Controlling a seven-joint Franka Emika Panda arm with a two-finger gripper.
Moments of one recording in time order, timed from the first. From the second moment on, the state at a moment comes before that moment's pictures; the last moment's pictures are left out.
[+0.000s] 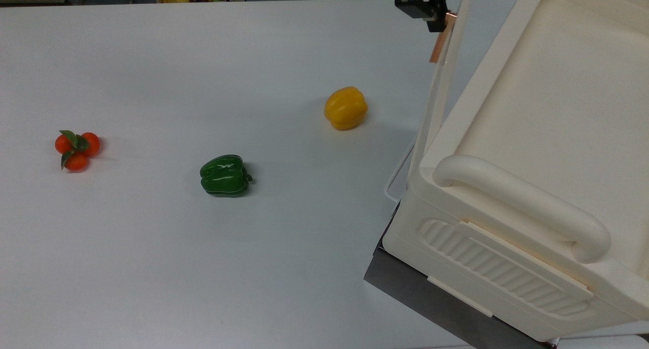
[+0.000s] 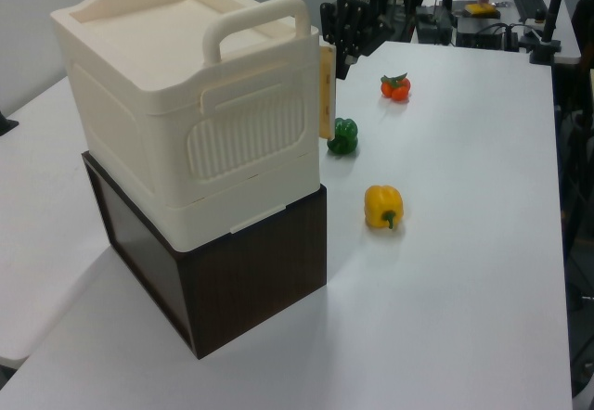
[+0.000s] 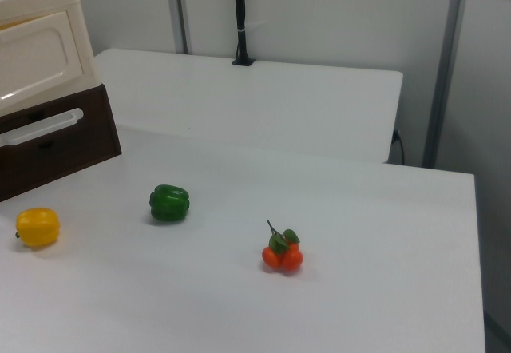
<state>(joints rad) -0.09 0.14 0.45 -1.50 0.31 1.97 -0.90</state>
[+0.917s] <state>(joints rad) -0.15 0.10 0.28 -1.51 0.31 1.85 -0.92</state>
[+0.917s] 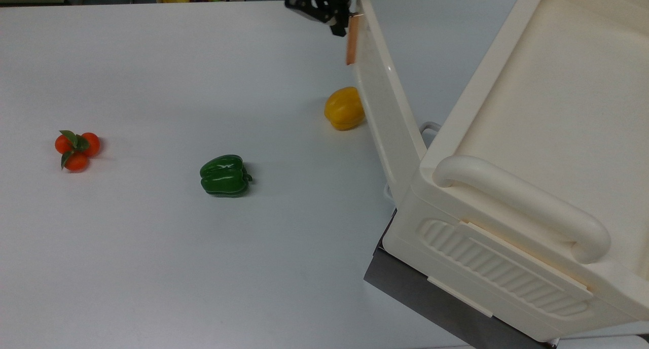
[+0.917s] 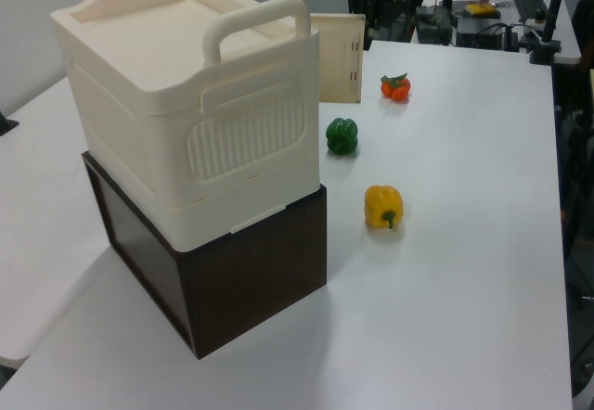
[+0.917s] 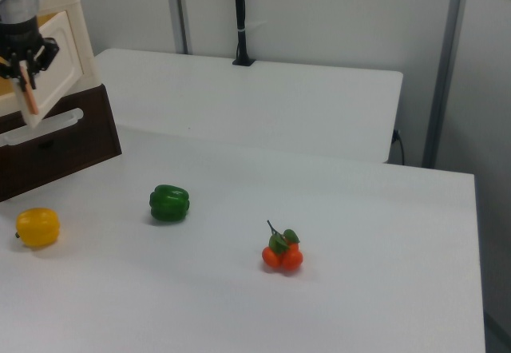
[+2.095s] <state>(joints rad) -0.18 0.10 0.15 -1.51 0.31 1.97 -0.95</state>
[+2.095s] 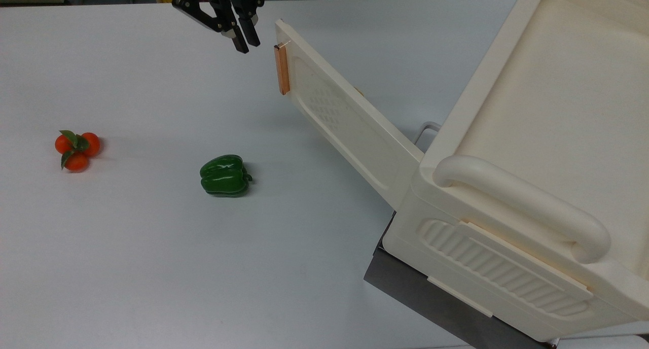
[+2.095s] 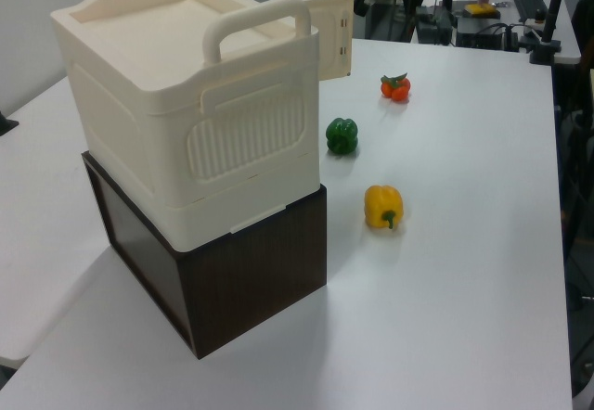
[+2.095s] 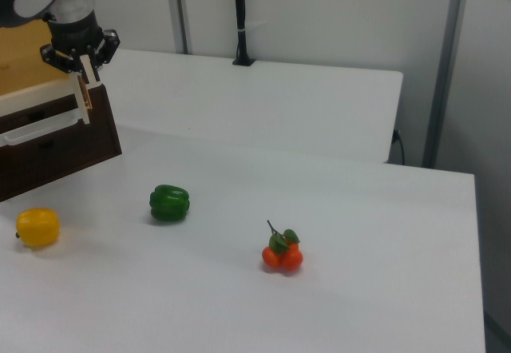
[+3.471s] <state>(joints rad) -0.17 0.15 0.15 -1.56 0.37 2.20 -0.88</state>
